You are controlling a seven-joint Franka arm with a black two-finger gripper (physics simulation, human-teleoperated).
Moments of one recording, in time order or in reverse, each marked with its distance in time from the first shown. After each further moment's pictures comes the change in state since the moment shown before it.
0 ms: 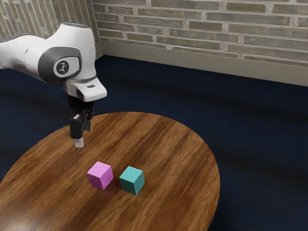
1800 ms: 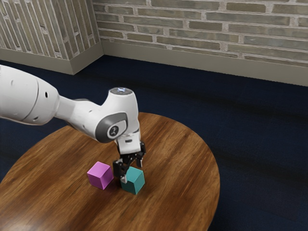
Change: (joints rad) arm -0.001 0.453 -0.082 -0.039 -0.052 0.606 0.442
